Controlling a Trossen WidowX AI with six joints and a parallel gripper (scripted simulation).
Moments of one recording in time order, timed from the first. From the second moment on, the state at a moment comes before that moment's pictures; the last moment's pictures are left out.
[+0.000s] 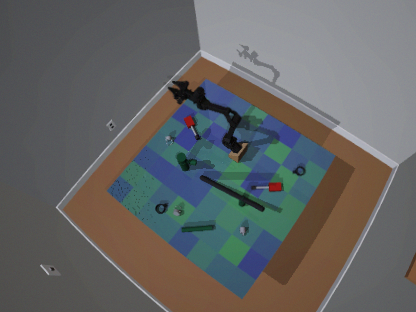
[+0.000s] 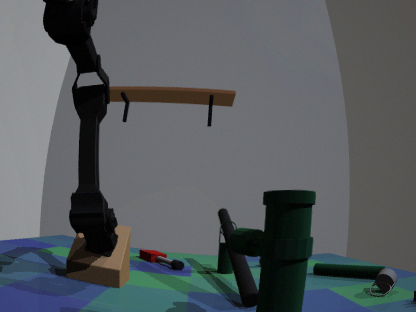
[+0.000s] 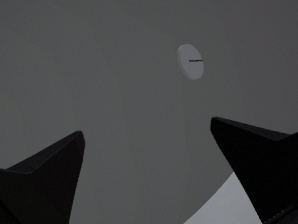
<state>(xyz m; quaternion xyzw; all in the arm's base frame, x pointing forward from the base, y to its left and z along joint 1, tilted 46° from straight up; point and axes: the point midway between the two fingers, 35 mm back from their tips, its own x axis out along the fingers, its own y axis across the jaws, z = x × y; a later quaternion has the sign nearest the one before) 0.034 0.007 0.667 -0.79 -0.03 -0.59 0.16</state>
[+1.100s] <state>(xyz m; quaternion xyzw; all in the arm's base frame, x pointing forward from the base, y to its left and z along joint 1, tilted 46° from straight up) 0.356 -0.094 0.405 -0.23 0.12 -0.19 0.95</state>
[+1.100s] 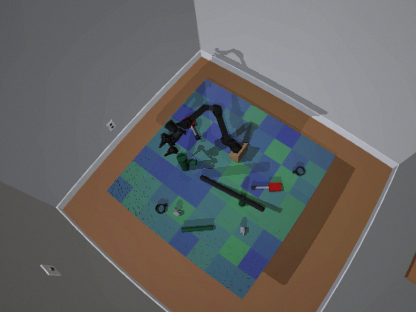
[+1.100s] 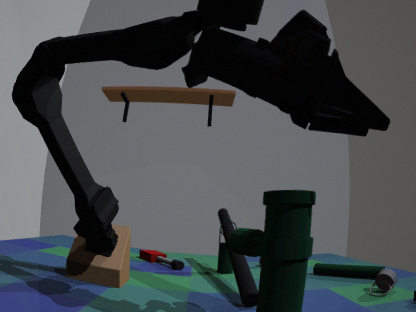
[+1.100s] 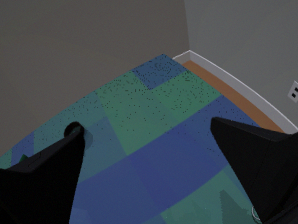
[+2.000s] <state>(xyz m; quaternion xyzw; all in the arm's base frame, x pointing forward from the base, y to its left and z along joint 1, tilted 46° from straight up) 0.286 0.150 0.139 -0.33 0.44 -0.17 0.82</state>
